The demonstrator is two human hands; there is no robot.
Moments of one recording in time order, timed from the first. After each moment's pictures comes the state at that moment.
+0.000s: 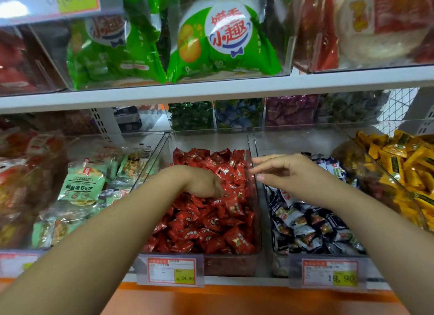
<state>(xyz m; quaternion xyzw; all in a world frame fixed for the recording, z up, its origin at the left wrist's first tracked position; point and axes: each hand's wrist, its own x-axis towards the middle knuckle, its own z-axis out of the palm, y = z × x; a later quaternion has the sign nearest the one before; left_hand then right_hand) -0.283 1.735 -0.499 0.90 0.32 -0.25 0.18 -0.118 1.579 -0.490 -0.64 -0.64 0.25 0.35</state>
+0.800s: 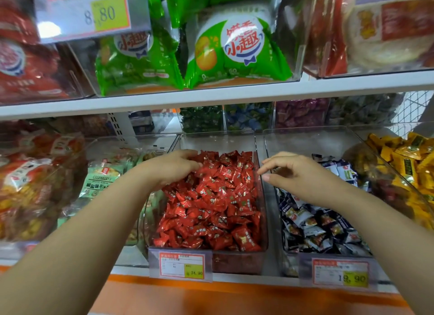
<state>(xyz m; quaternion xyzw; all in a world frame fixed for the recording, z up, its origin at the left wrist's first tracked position) -0.349 1.731 -0.466 0.79 0.47 0.08 0.39 -0.129 1.581 -0.484 -0.66 -0.66 0.18 0.31</state>
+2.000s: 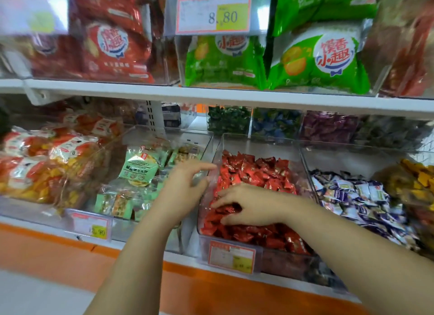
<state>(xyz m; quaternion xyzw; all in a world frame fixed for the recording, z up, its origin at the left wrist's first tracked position) -0.422 1.685 -0.498 0.81 0.41 0.36 0.22 -0.253 1.643 -0.495 -0.53 -0.84 0.13 -0.01</state>
